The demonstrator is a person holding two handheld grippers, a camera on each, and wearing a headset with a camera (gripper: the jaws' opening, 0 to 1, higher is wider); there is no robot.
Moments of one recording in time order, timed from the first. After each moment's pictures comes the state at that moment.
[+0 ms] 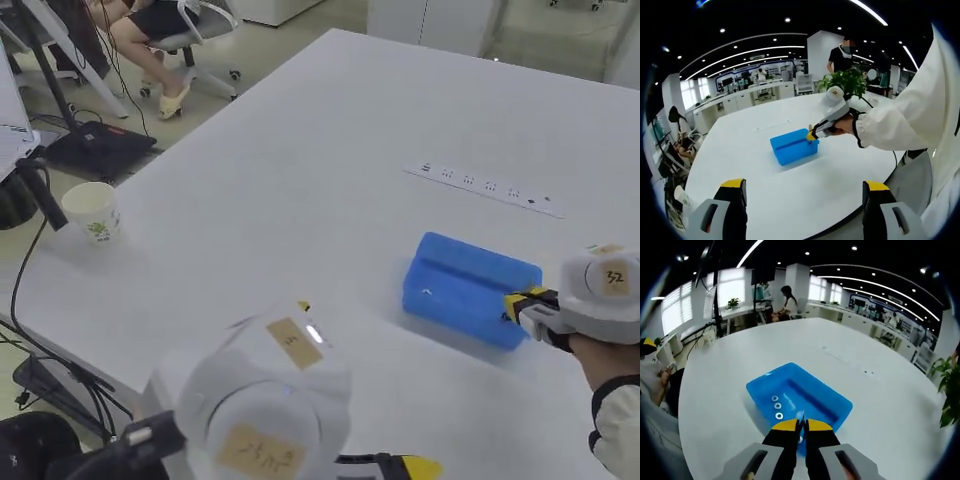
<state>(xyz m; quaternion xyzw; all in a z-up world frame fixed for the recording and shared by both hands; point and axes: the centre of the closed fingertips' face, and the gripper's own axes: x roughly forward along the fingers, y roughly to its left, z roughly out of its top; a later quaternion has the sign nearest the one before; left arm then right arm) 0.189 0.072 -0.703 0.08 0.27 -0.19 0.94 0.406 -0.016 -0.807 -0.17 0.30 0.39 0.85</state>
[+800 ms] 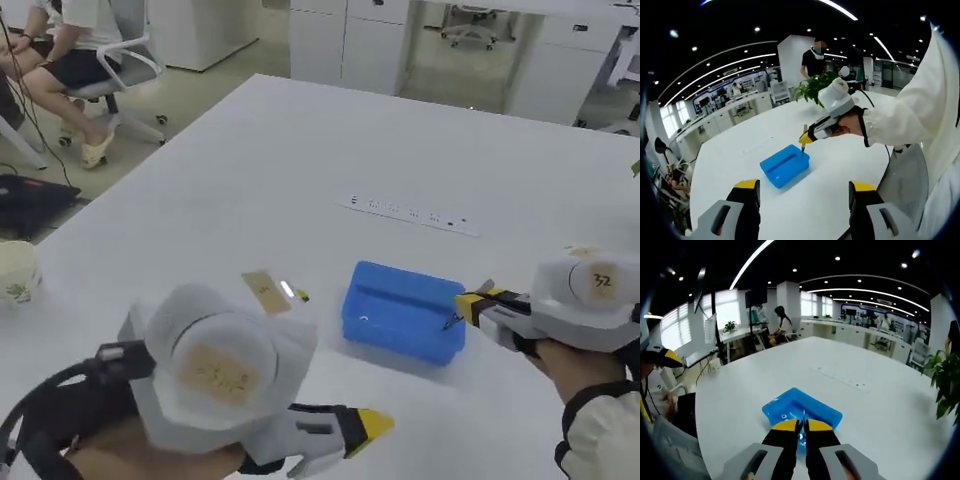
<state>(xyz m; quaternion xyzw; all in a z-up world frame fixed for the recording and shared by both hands) 0.227 0.050 -0.663 0.16 0.24 -0.30 0.91 0.376 -0.030 -0.729 -0.11 0.24 0.40 0.88</state>
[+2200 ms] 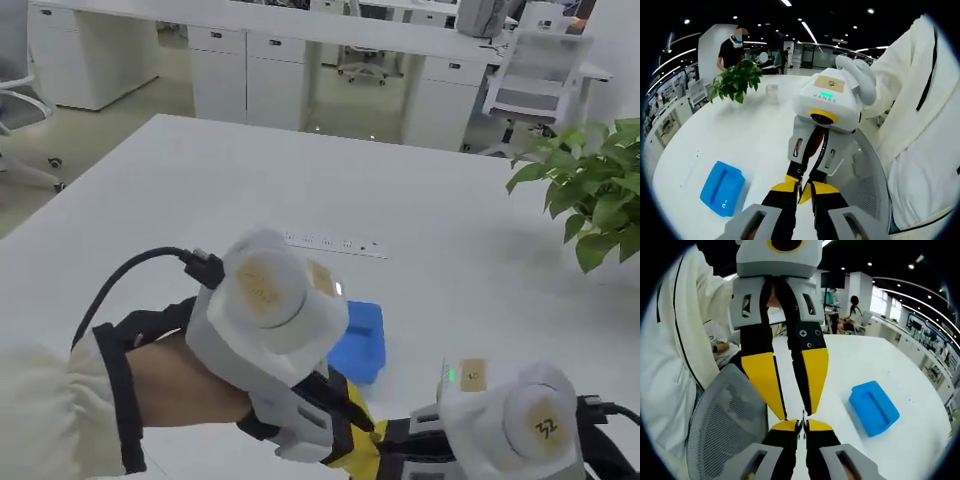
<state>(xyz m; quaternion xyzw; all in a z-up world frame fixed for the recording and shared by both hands) 0.194 -0.034 -0.676 0.19 0.30 -0.61 0.71 0.196 -0.001 -0.732 -0.24 0.26 0.62 0.71</state>
